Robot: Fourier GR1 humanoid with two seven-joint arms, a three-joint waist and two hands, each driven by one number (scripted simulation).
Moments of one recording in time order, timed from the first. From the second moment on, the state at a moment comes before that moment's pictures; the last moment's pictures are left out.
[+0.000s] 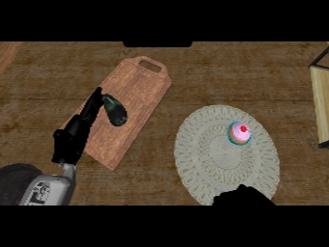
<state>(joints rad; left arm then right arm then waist) -0.17 0.14 -0.12 -1.45 -0.06 0.05 0.04 0.13 -0.44 0.62 -2.09 0.68 0.32 0.19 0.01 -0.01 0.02</state>
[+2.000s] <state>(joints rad) -0.17 0.14 -0.11 -1.46 -0.07 0.06 0.02 -0.04 -1.19 -0.69 -1.34 -0.49 0.69 -0.51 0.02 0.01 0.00</state>
